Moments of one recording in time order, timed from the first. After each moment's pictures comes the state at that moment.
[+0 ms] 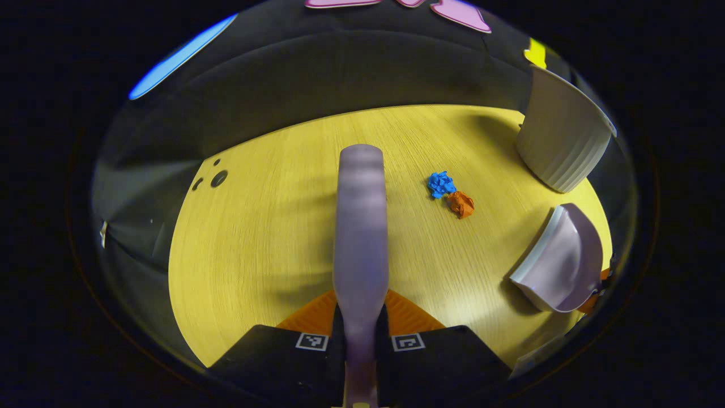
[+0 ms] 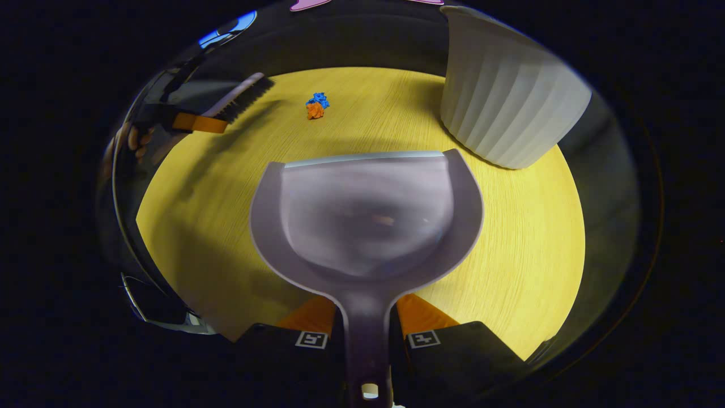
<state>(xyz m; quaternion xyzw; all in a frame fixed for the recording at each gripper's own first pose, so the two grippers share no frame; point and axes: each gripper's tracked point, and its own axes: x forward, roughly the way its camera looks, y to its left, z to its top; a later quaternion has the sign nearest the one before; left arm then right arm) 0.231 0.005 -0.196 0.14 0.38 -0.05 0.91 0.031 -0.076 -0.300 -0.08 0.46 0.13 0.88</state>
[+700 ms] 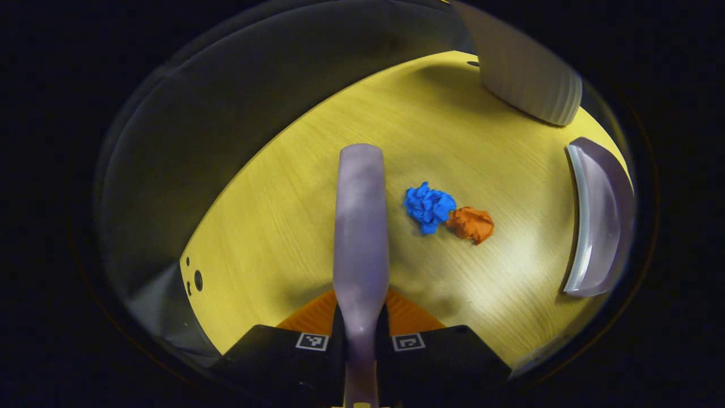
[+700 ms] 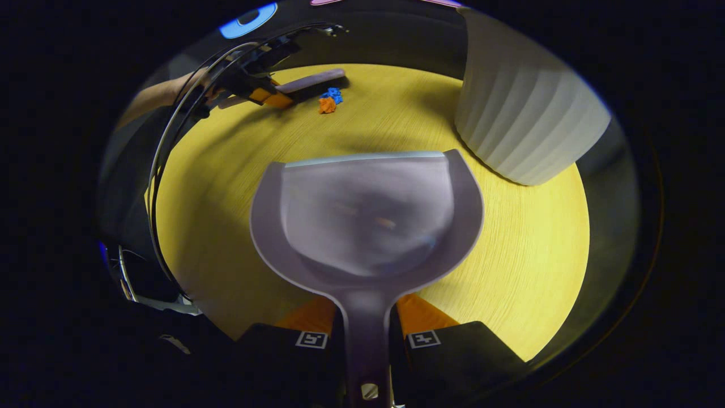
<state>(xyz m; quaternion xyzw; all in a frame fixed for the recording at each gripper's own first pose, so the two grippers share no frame) 0.319 -0.044 -0.214 0.35 0.39 -0.15 0.84 0.041 -0.087 -0.304 -0.11 0.47 0.18 0.86</state>
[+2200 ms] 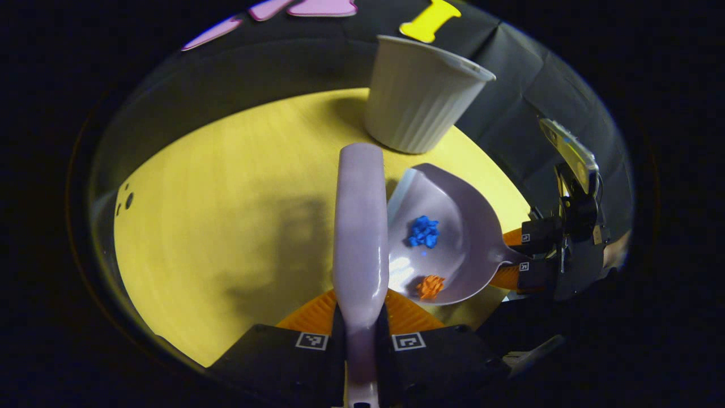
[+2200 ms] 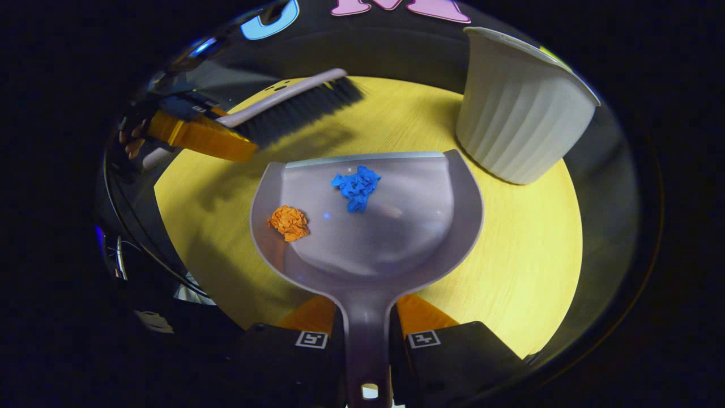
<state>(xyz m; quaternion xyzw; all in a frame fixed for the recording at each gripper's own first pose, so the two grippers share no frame) 0.088 -0.136 -0.177 0.11 0.41 -0.26 0.87 0.038 -0.103 -0.298 -0.11 0.42 0.18 0.88</state>
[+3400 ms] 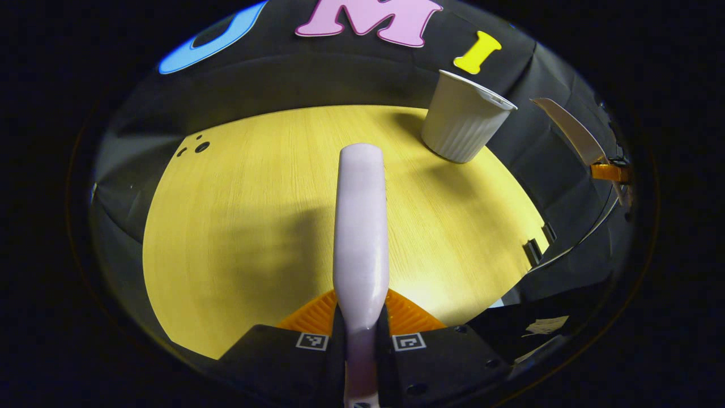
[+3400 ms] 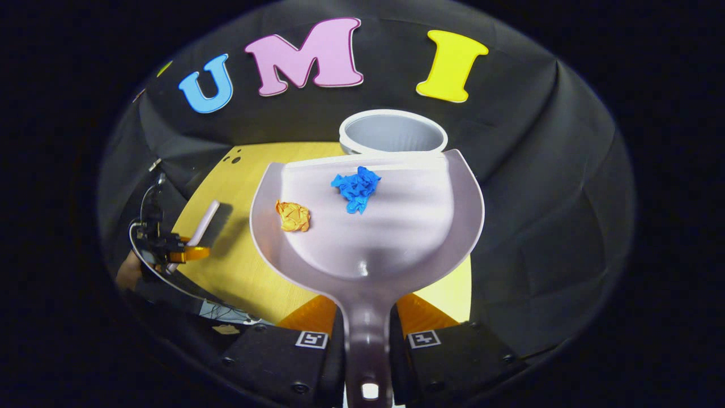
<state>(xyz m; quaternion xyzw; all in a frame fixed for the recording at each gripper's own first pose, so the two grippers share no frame) 0.002 -0.005 -0.177 0.04 0.38 -0.17 0.91 0.001 -0.215 -0.053 -0.05 0.36 0.05 0.93</state>
